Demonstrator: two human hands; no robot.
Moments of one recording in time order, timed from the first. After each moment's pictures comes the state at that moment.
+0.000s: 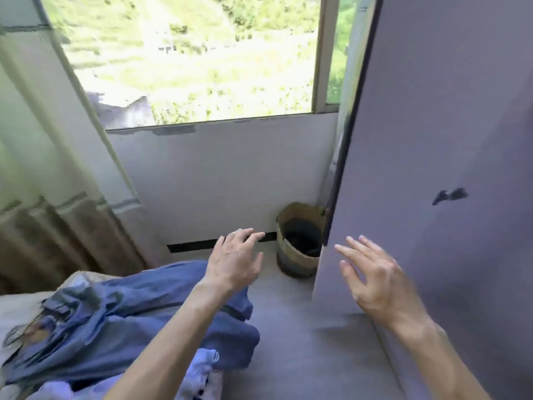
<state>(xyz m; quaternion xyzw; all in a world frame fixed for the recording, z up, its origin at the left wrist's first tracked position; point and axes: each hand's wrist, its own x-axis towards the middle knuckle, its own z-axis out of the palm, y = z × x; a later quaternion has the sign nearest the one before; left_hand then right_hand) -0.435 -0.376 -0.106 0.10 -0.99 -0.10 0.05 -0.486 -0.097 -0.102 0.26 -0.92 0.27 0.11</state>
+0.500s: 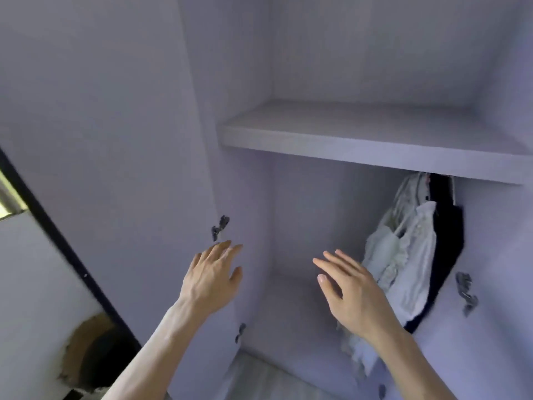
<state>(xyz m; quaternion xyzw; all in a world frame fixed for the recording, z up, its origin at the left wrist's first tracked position) -0.678 -0.106 -0.059 -0.37 -0.91 -0.15 0.05 -0.483 0.104 -0.078 -0.19 -0.94 0.16 0.24</state>
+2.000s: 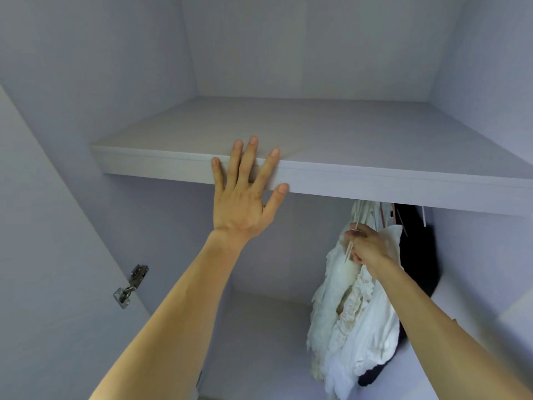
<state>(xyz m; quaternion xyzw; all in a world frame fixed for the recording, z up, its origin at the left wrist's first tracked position) -0.796 0.249 -0.018 -0.50 -0.74 -0.25 0.38 -0.593 0.439 -0.114 -0.51 -0.59 0.55 0.28</state>
